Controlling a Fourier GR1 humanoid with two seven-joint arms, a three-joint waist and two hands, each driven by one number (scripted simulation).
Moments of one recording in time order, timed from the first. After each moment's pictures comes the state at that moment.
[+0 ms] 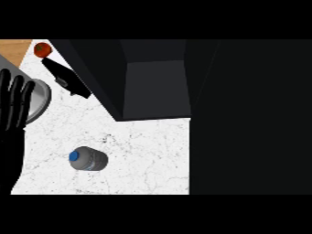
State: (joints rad) left arm -0.01 0.09 0.00 -2.10 0.00 0.02 0.00; right arm 0.00 -0.11 -0.03 -2.10 -0.01 -0.02 -0.01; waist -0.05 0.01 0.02
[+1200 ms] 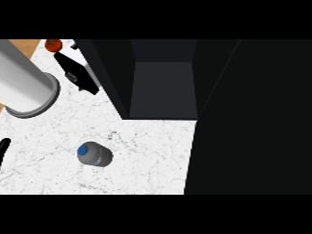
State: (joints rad) left arm 0.38 0.07 0.03 -2.42 0.26 -0.02 0.27; right arm 0.24 -0.05 0.36 -2.48 0.00 0.04 0.26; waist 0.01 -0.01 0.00
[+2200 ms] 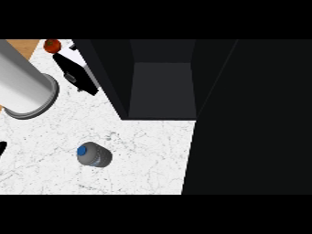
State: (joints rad) left arm 0.38 0.09 0.10 -2.41 0.27 -0.05 0.36; right arm 0.25 -0.06 0.54 -2.49 0.06 -0.10 0.28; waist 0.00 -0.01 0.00
